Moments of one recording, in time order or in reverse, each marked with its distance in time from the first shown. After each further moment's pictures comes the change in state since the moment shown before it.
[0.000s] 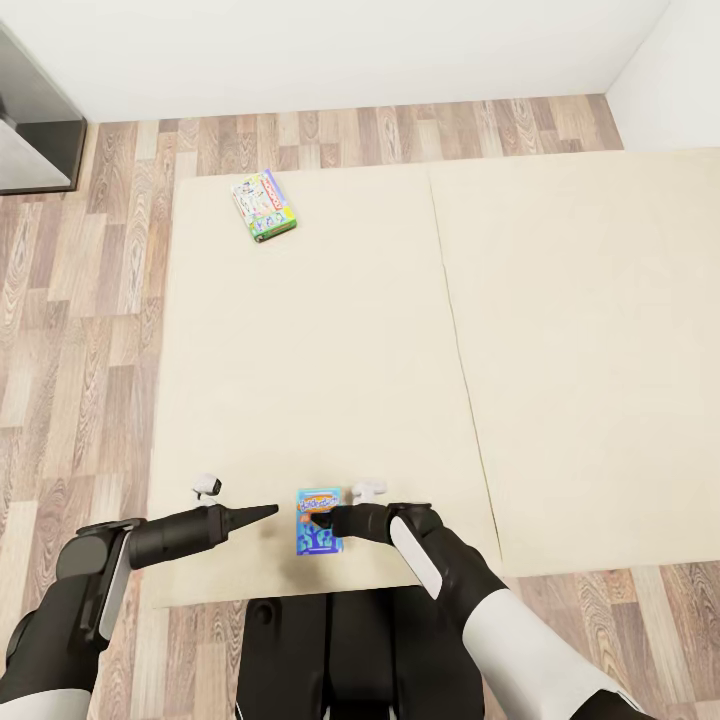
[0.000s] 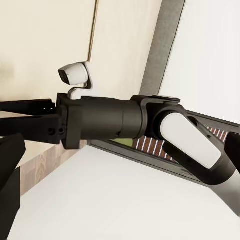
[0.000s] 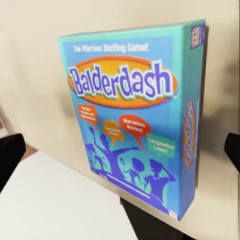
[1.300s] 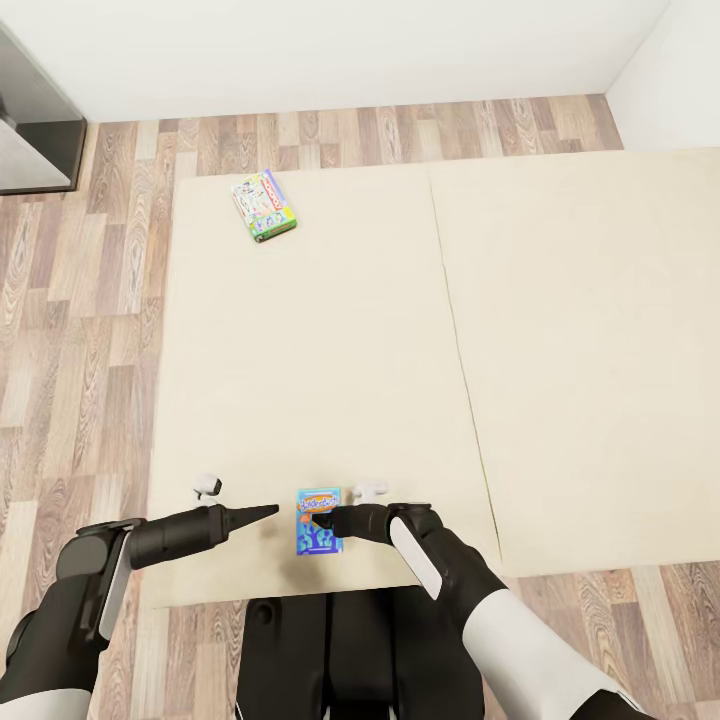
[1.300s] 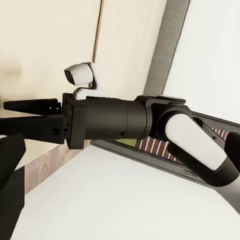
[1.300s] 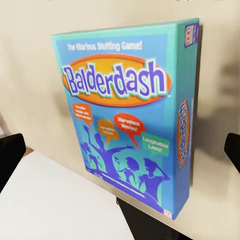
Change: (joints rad) left arm 0.000 0.000 0.000 0.000 0.000 0.000 0.018; right arm 0.000 0.000 0.003 0.001 0.007 -0.002 -0.011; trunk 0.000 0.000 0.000
